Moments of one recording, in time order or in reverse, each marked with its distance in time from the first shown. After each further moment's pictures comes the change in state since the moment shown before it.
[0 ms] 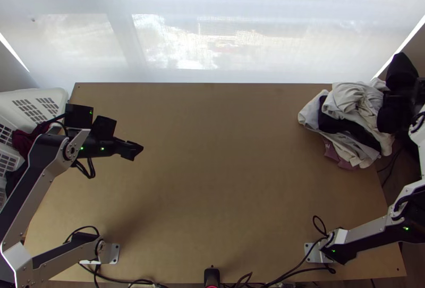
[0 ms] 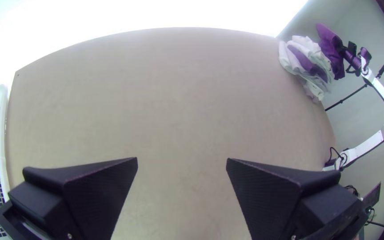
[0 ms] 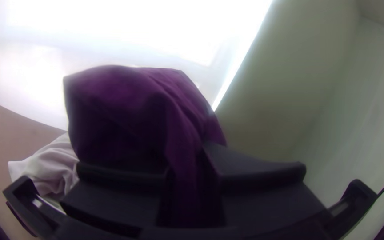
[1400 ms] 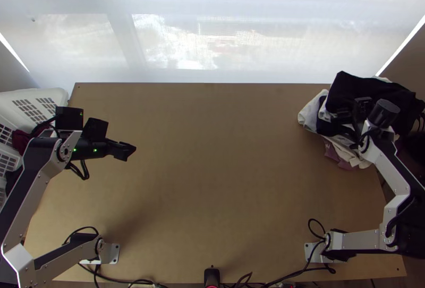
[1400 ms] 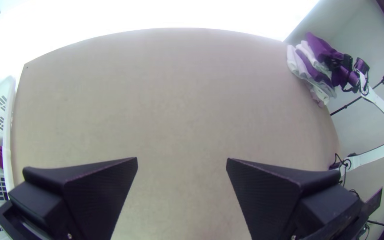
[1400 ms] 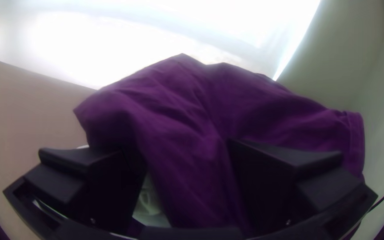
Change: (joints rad) left arm 0.090 -0.019 -0.039 0.008 0.016 0.051; right arm 0.299 -0.167 -0.426 0.114 0.181 0.049
